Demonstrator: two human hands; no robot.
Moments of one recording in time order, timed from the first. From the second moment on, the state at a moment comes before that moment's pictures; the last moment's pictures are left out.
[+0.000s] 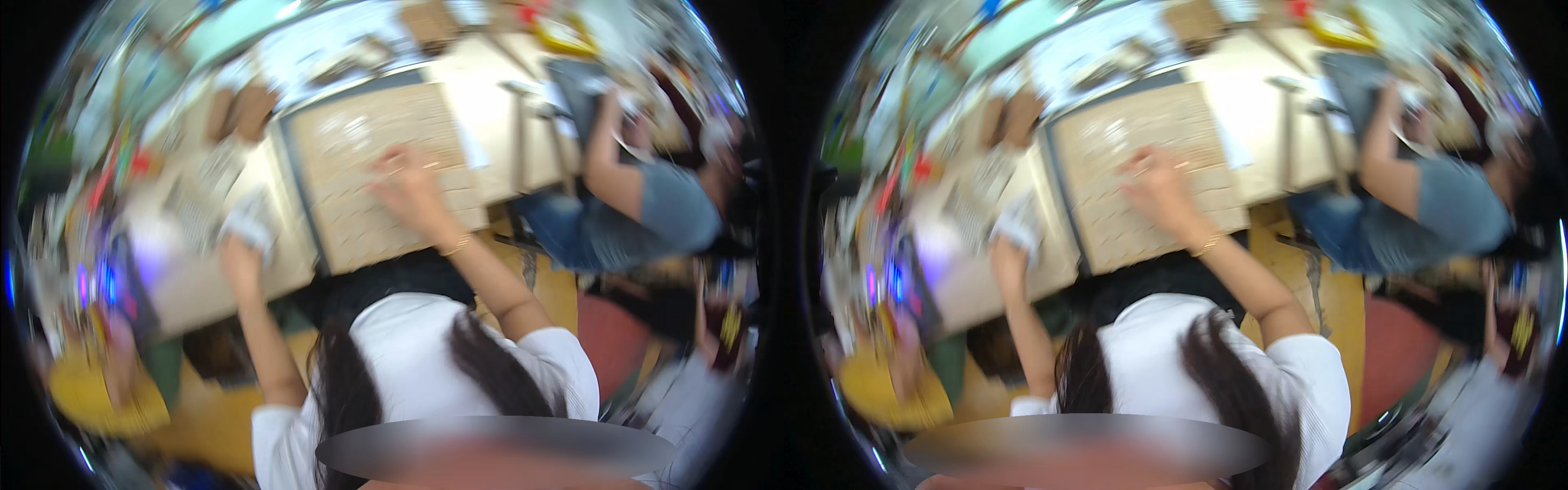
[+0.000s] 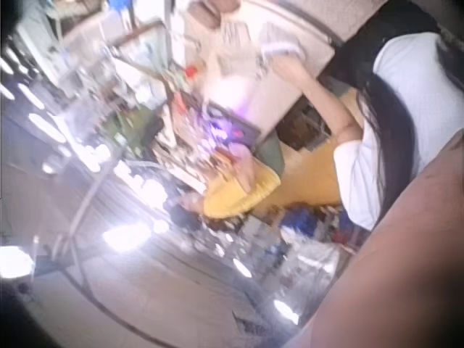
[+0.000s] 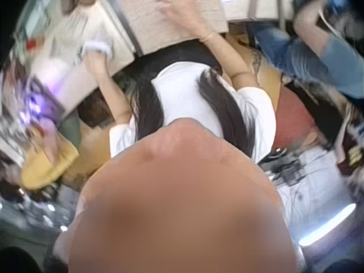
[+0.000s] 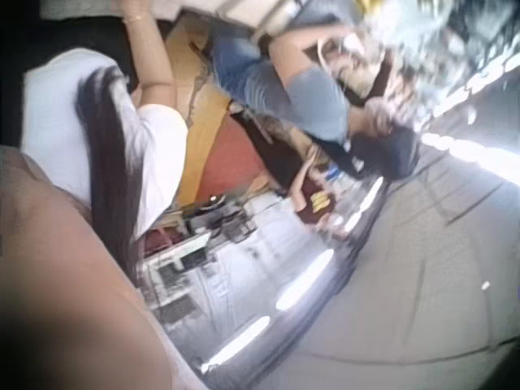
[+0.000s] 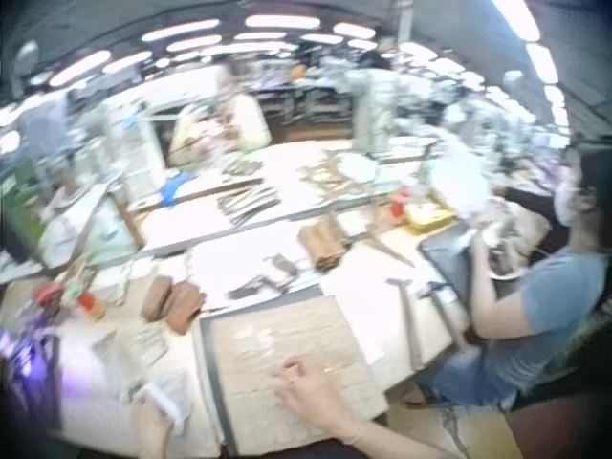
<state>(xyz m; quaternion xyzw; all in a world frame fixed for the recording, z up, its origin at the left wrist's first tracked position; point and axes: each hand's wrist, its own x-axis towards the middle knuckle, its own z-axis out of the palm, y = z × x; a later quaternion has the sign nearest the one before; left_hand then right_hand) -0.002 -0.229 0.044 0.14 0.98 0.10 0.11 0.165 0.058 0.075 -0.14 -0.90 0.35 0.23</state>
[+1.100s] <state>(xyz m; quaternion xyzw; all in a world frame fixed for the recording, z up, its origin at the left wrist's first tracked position) -0.089 -0.261 0.070 0.10 0.81 0.49 0.32 0.189 0.045 0.064 -0.10 -0.89 0.38 0.21</state>
